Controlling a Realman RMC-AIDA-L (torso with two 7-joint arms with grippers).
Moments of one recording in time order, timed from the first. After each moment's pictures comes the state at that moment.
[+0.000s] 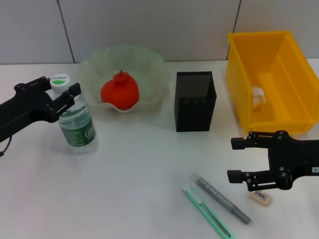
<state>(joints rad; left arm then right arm) -0.27 -2.07 1.02 0.80 1.36 1.17 -1.17 0.39 2.08 -0.84 -0.98 -1.92 -1.75 1.50</state>
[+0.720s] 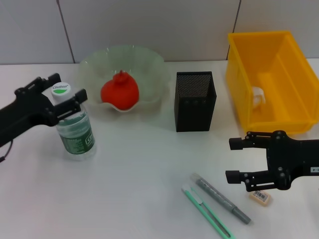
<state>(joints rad) -0.27 -2.07 1.00 0.75 1.33 1.24 -1.15 0.40 2.08 -0.84 -0.98 -1.92 -1.76 1.50</state>
